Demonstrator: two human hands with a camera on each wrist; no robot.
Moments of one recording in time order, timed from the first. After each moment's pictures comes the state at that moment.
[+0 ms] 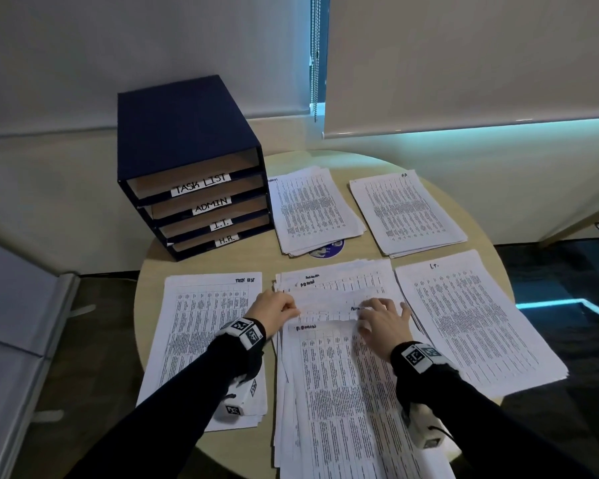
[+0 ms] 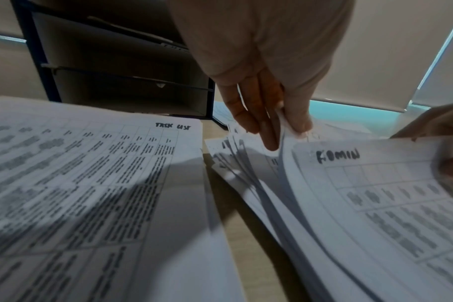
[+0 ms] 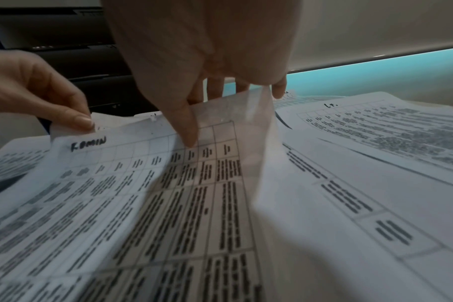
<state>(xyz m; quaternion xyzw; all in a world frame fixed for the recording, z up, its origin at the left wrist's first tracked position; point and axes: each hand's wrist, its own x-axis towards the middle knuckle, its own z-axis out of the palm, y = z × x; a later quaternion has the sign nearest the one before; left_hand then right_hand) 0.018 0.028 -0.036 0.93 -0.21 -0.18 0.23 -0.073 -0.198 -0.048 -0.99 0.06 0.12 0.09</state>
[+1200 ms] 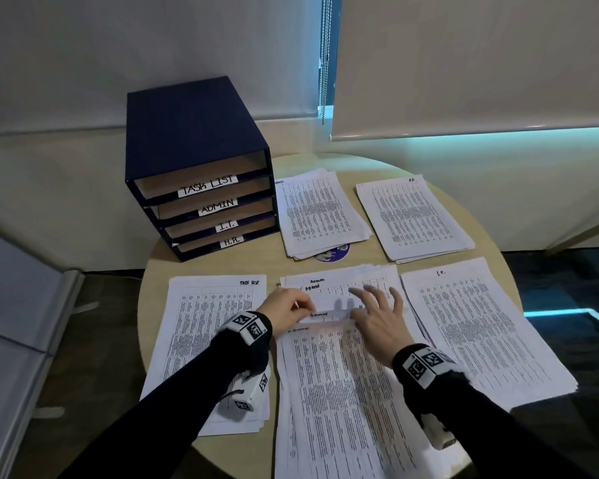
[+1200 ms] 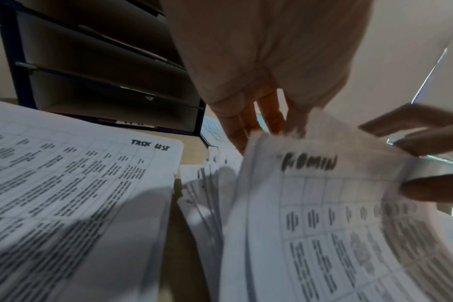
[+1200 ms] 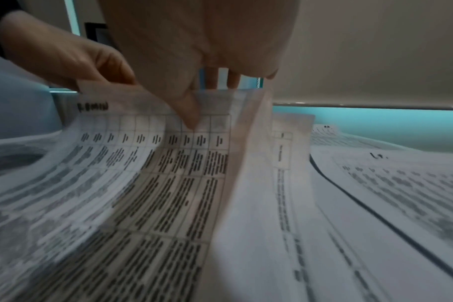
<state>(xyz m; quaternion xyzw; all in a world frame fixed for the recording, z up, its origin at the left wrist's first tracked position) 0.028 0.020 -0.026 0.89 -0.24 -0.23 0.31 -0.069 -0.185 -0.028 -1.00 -0.05 0.03 -0.04</state>
